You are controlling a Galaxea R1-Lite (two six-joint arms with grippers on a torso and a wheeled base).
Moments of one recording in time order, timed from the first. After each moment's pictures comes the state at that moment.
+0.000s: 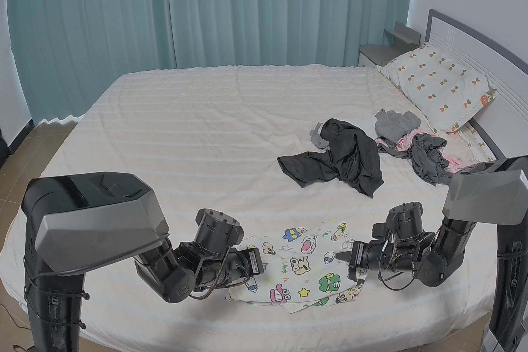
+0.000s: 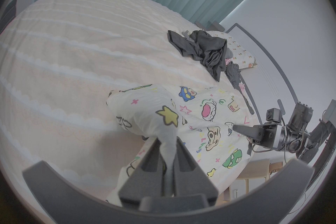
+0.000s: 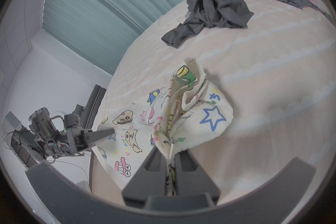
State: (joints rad) left arm -0.60 2.32 -0.80 -0.77 -0.05 -0.69; right arm 0.36 2.33 -0.57 -1.07 0.32 0.57
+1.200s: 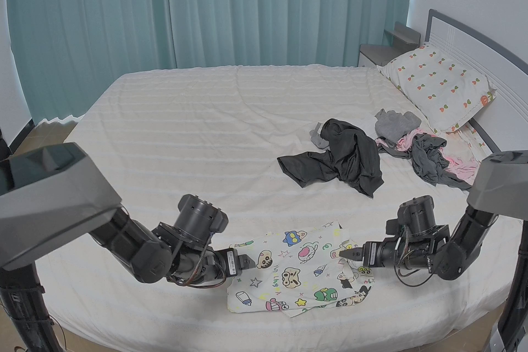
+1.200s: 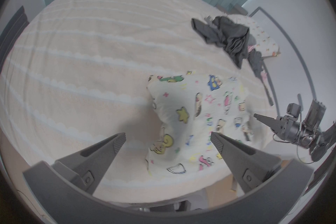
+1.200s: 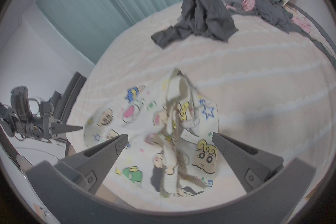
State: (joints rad) left arm -0.55 2.06 -0.80 -0.33 -0.04 -0.69; right arm 0.36 2.11 -0.52 -0.88 0.14 0.44
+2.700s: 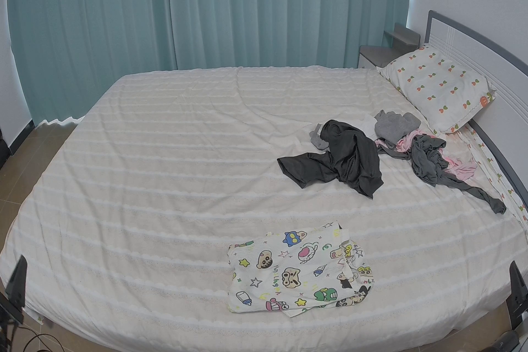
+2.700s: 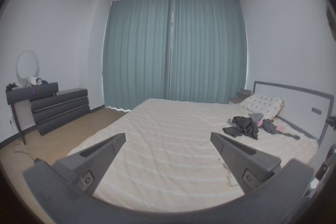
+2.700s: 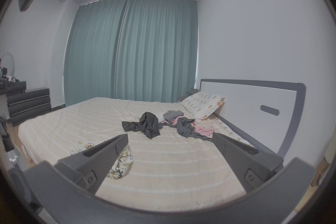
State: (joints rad) left arm -0.09 0.20 -0.24 0.11 0.29 -0.06; right arm 0.03 0.13 -0.10 -0.04 -0.14 -0.10
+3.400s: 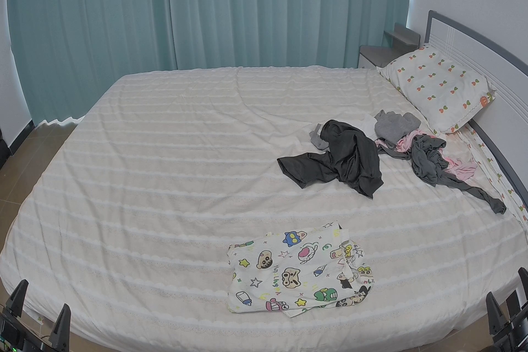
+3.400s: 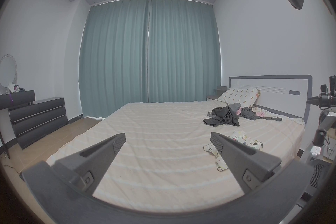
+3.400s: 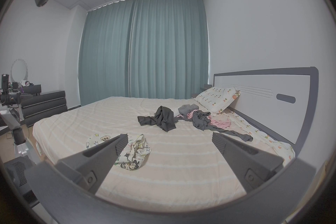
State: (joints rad) left arm 0.00 0.01 -0.02 0.00 -0.04 0.02; right arm 0.00 0.01 -0.02 0.02 0.05 -0.03
